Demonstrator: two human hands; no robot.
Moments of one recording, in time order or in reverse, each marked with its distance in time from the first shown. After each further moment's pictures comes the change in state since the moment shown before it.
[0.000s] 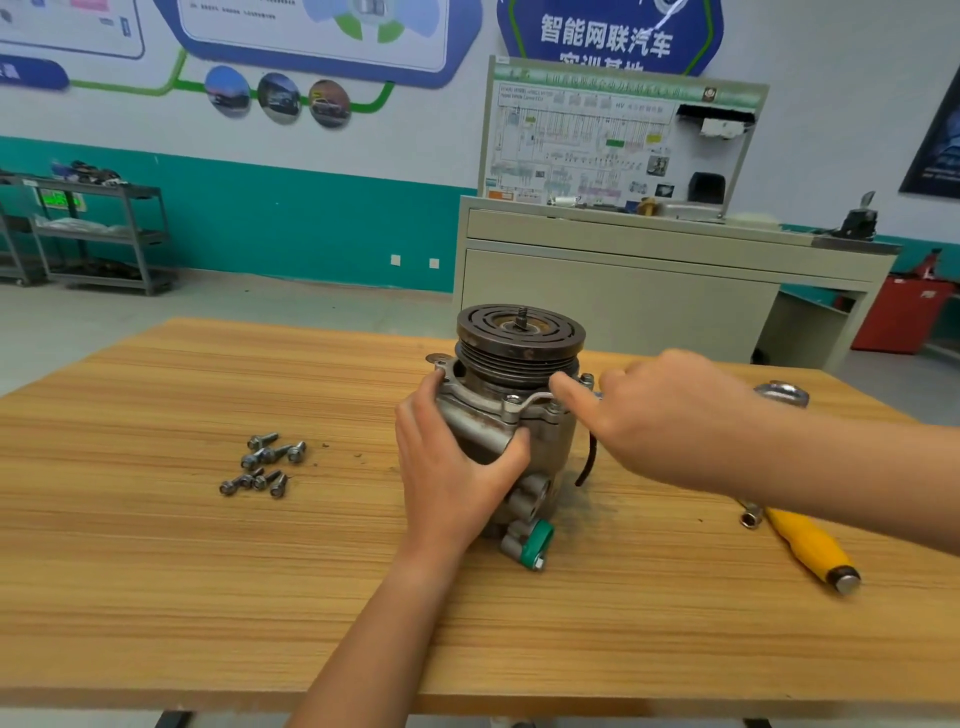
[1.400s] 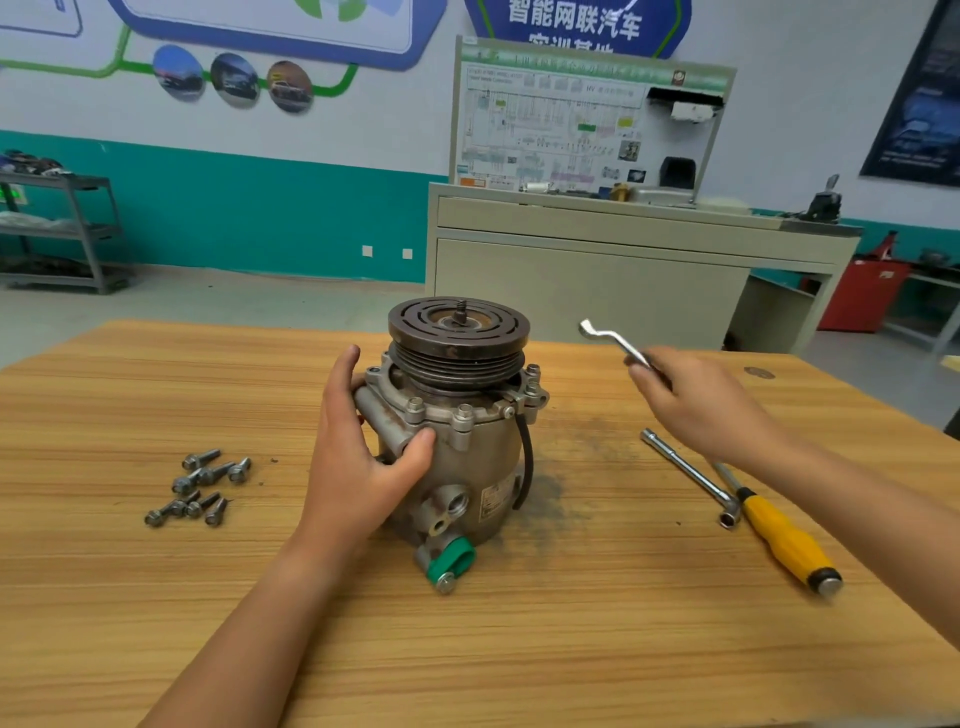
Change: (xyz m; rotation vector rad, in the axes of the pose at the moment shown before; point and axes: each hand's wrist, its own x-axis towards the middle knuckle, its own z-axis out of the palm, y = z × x) left_hand 0.033 -0.037 -0.023 -0.102 -0.195 -0.014; right_hand -0.001 0.040 0.117 0.933 0.266 0.611
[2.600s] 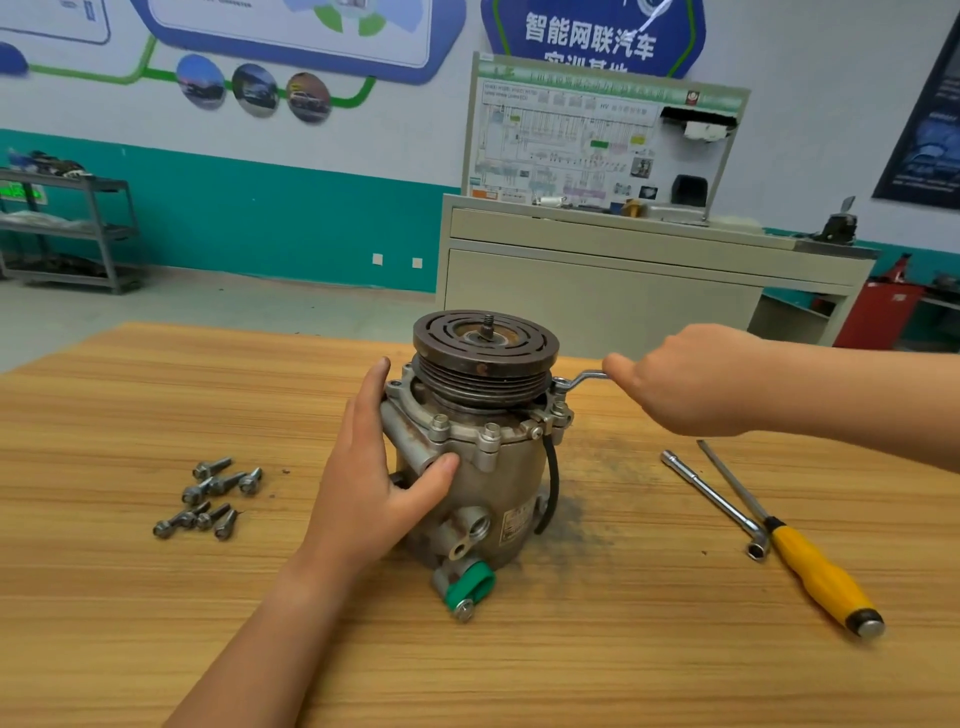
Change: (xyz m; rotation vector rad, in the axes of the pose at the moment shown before) left_hand 0.001 -0.004 -0.007 0.088 -0.087 0.095; right_hand 0.034 -0.059 -0.038 -1.000 -0.544 -0.367
